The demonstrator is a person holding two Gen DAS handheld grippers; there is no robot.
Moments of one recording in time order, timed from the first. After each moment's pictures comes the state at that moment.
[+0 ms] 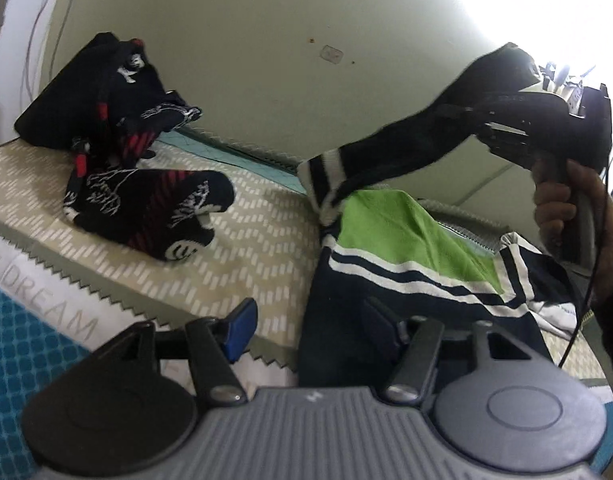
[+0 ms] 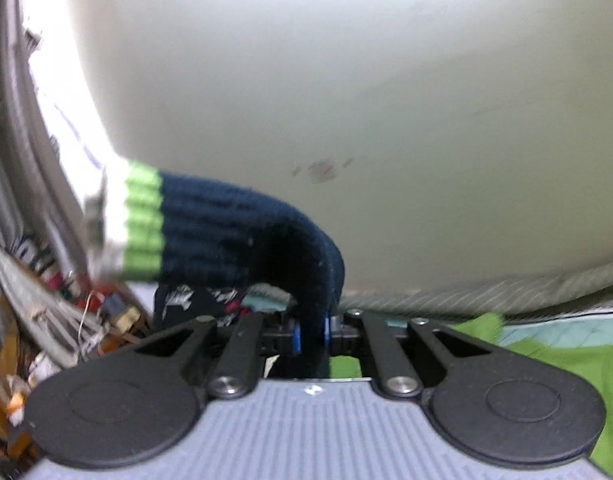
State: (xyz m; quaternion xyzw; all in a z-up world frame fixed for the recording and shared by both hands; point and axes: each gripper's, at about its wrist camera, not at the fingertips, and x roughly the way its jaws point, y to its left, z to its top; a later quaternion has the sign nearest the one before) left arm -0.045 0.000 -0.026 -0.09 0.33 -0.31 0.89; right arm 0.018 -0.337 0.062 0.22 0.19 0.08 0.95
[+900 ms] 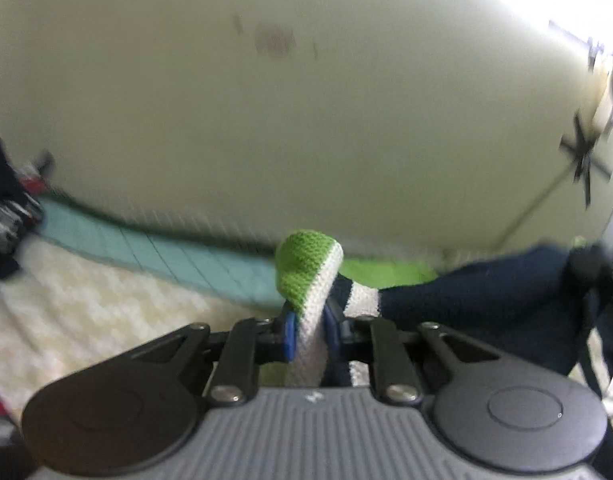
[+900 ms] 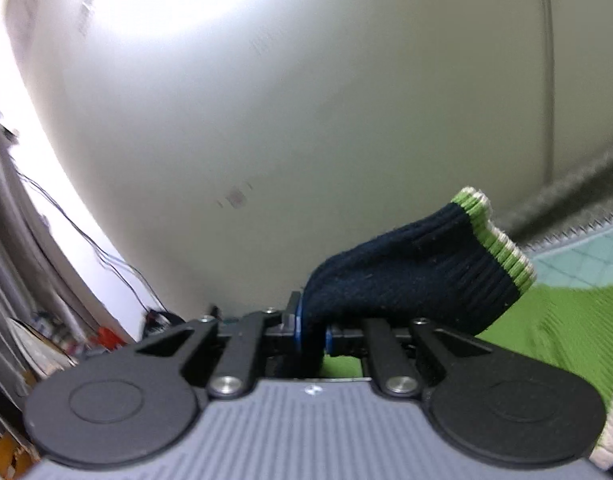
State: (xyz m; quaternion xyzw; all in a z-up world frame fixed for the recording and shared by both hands) left arm 0.094 -0.157 -0.020 -0.05 0.28 -0.30 0.91; right arm -0.037 -0.425 -0.021 0.33 0.13 0.07 0.93
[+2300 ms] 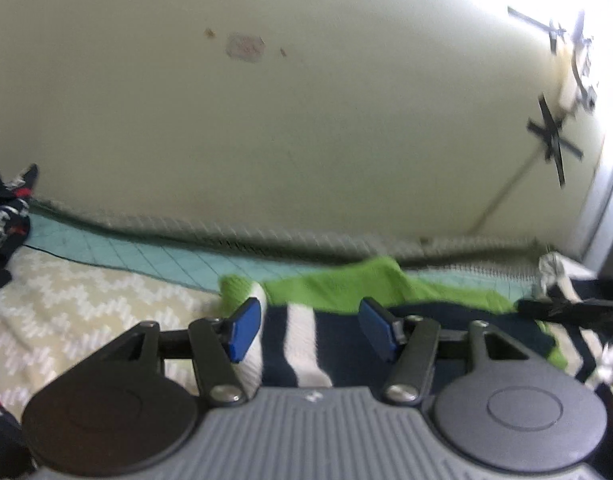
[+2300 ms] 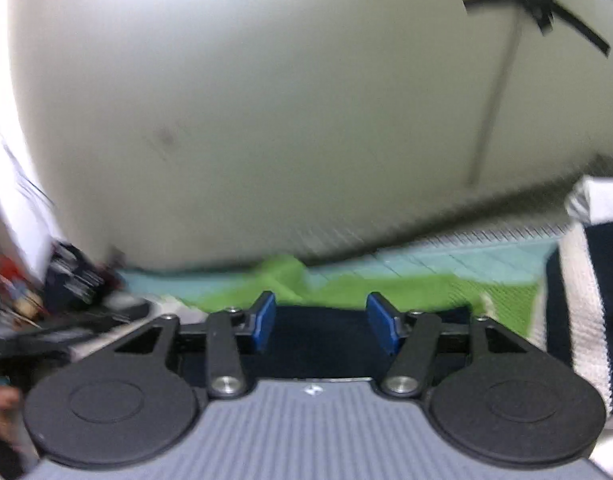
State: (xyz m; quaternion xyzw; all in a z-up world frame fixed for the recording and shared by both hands) left arm 0.084 -0.164 -0.040 -0.01 0.27 -0.34 0.90; right arm -0.038 -0.400 -0.039 0.19 0.23 -0.07 0.95
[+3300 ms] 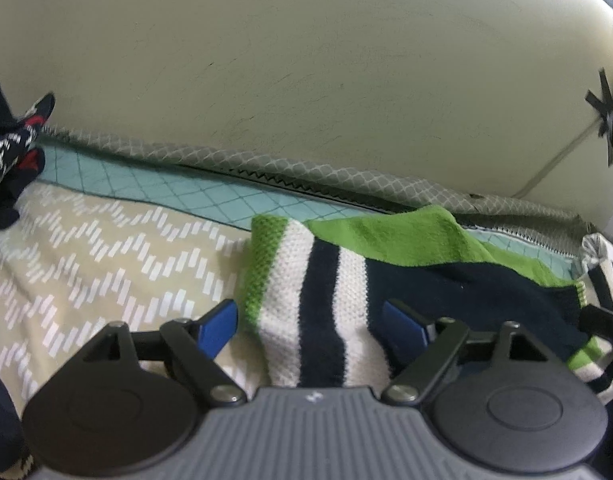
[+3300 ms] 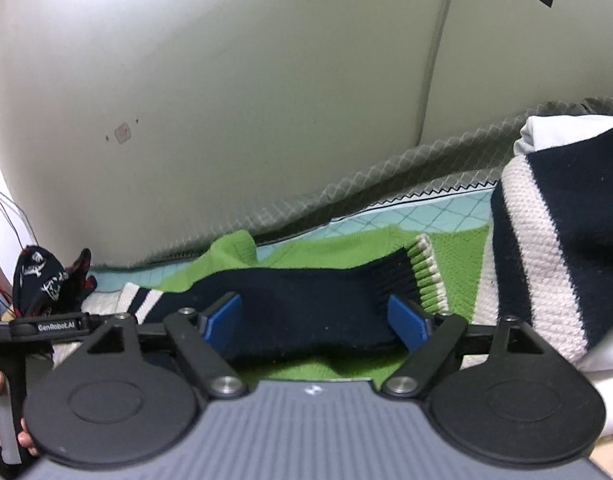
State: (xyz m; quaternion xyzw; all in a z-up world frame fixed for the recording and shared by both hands) left arm 0.110 -0.163 -0.062 -0.02 0.36 -0.29 0.88; right arm -0.068 -0.415 -0.064 0.23 0.21 -0.09 0.94
